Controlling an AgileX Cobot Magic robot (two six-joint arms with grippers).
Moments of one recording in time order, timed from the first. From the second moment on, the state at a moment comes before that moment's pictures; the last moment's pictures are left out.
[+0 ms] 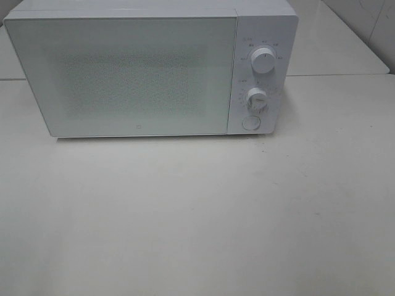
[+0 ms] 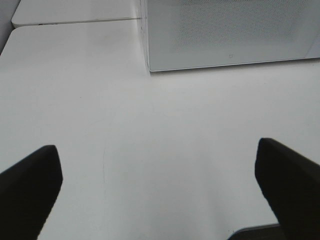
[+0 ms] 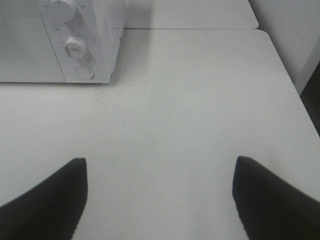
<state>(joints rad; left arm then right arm) 0.03 0.00 -0.50 -0.17 1.04 0.15 0.06 0.08 -0.55 -0.05 0.97 0.05</state>
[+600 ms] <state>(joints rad) 0.03 0.00 -0.50 -0.17 1.04 0.15 0.06 0.40 -0.47 -0.04 0.46 0.05</state>
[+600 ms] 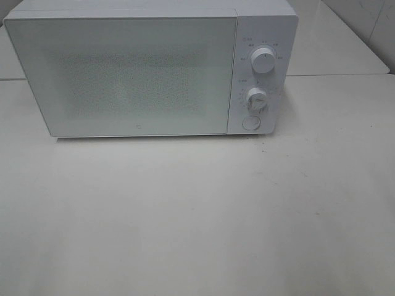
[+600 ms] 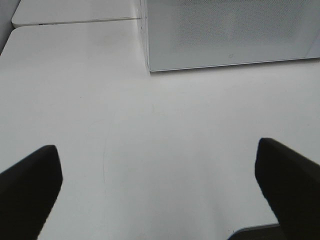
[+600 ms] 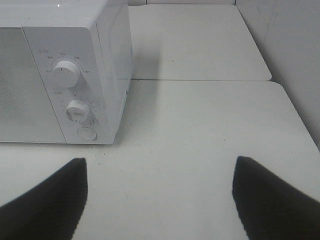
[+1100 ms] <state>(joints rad) 0.03 0.00 -0.50 -0.17 1.04 0.15 0.06 0.76 -0.32 -0.04 -0.11 0.06</state>
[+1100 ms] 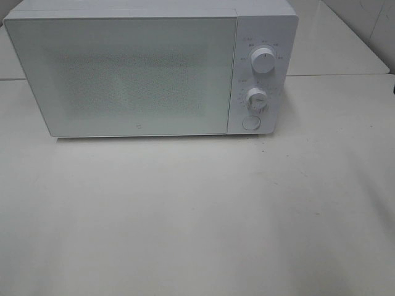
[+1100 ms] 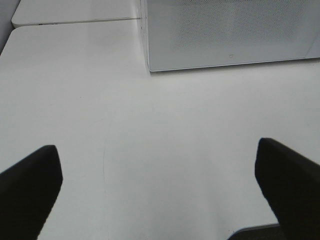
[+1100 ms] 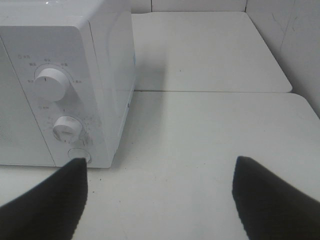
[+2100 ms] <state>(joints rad) 0.03 0.00 -0.50 -0.17 1.04 0.15 0.37 1.54 -0.25 0.41 -1.05 -0.14</state>
